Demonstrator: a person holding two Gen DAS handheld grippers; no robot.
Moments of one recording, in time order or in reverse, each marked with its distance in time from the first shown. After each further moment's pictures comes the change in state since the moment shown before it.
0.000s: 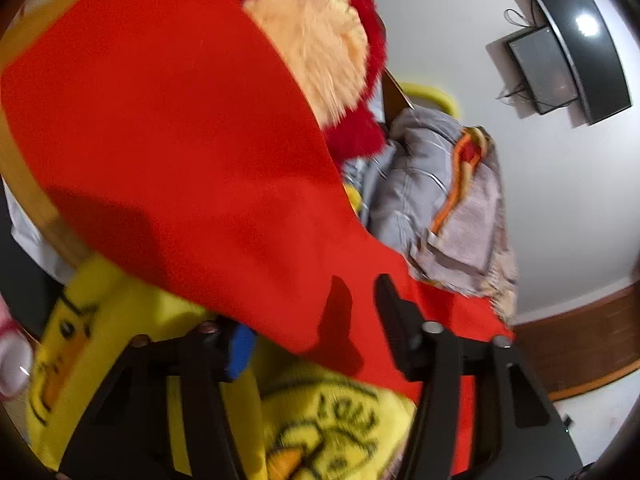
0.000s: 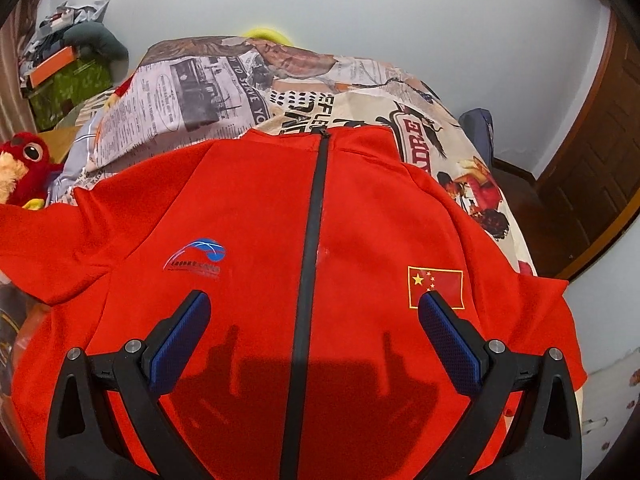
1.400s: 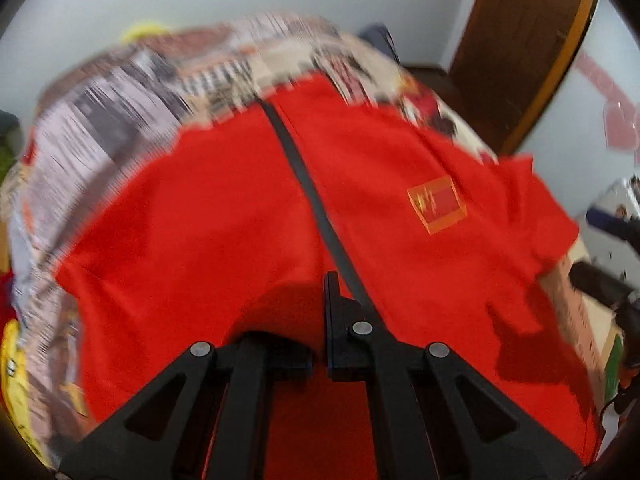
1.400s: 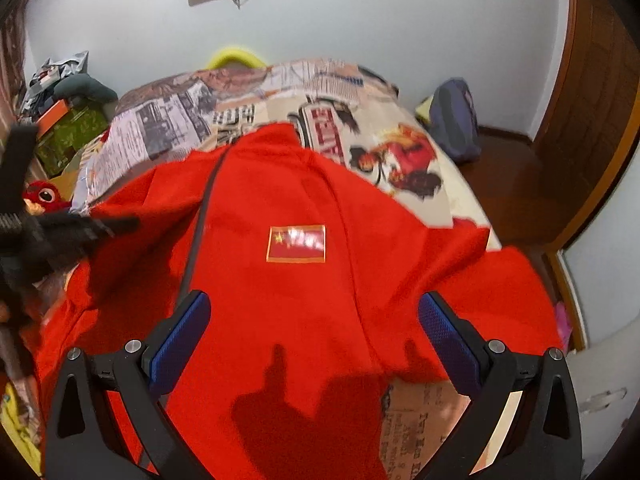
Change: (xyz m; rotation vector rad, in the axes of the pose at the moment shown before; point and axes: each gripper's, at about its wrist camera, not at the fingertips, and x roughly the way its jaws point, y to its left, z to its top) left arm 0.134 -0.413 -0.333 1.125 0.326 0.018; right arm -0.039 -0.140 -0.044 0.153 0.019 0.123
